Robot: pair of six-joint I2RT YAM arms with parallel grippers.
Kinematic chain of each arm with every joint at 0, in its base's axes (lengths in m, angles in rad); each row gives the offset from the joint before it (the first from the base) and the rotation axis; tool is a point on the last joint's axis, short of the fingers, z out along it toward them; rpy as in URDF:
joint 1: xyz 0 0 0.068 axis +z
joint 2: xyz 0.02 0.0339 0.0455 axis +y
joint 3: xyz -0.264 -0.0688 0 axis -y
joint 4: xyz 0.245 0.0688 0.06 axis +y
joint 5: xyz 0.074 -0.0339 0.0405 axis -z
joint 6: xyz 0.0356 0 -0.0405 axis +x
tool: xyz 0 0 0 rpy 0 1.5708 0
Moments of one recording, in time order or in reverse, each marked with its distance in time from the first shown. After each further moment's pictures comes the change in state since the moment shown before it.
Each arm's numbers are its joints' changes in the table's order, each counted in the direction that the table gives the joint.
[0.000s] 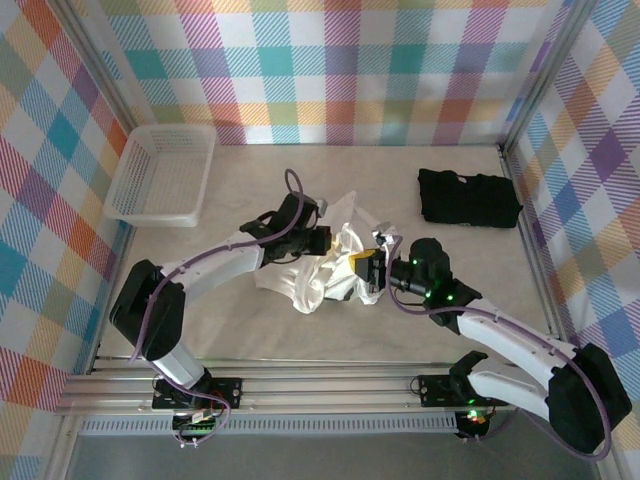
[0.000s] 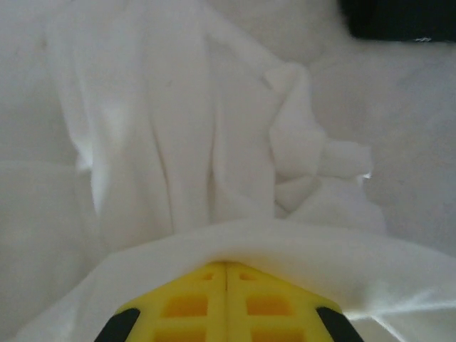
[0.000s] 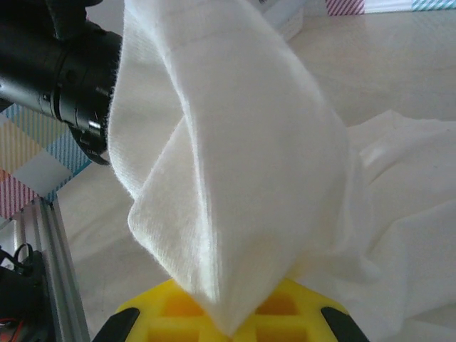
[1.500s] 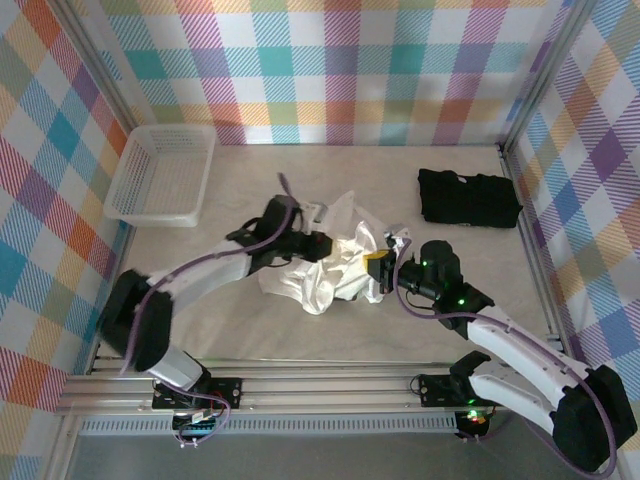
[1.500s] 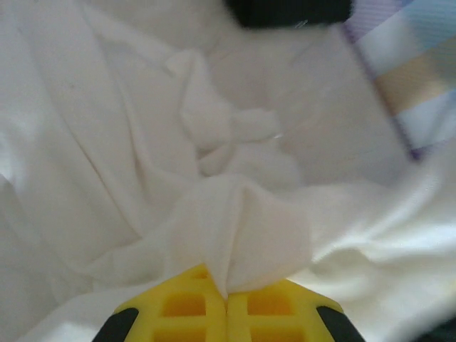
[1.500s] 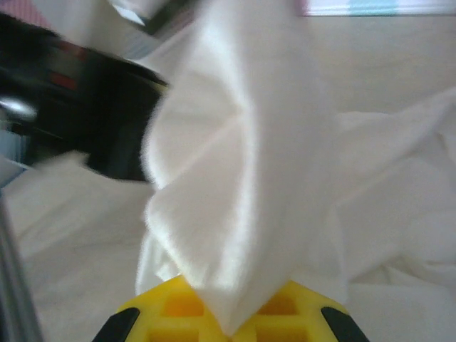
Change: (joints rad) left arm 0.062 -0.140 -0.169 -0.188 0.301 0.099; right arm -0.058 -0.100 -0.005 0.161 0.081 -0.074
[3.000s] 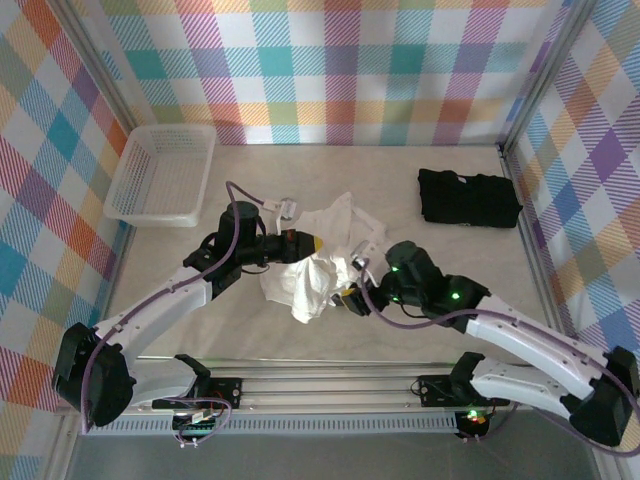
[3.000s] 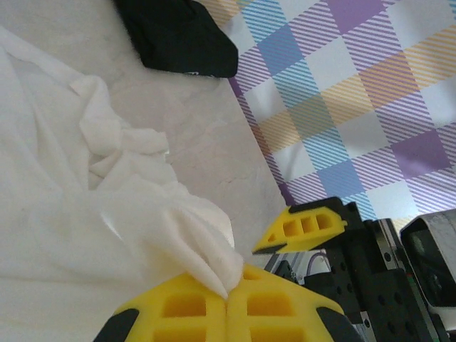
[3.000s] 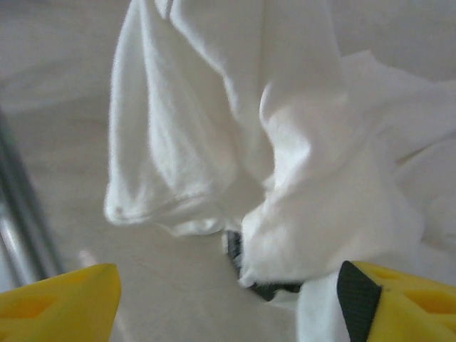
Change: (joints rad) left arm 0.052 -0.264 -0.127 -0.070 0.172 -0.277; right arm 0.326 0.093 0.309 0.518 0.267 -0.268
